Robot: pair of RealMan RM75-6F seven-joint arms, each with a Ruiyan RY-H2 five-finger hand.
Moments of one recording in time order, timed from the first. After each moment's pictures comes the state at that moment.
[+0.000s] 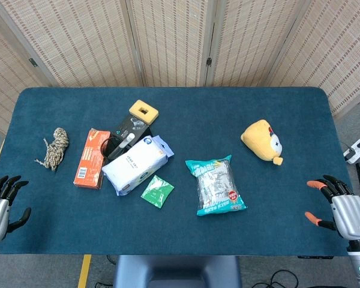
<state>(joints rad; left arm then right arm) -0.10 -1.10 -0.07 -1.66 1.45 1.49 0.09 0.08 -1.09 0.04 -1.59 -1.57 1.49 0.13</state>
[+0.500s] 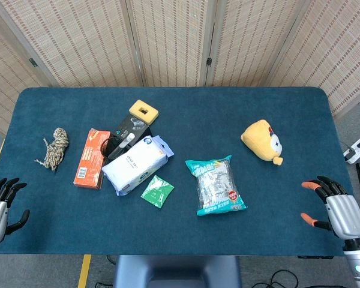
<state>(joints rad) -0.09 -1.10 -0.06 -1.65 1.45 1.49 0.07 0.09 -1.09 0.03 -1.59 -1.58 1.48 0.14</state>
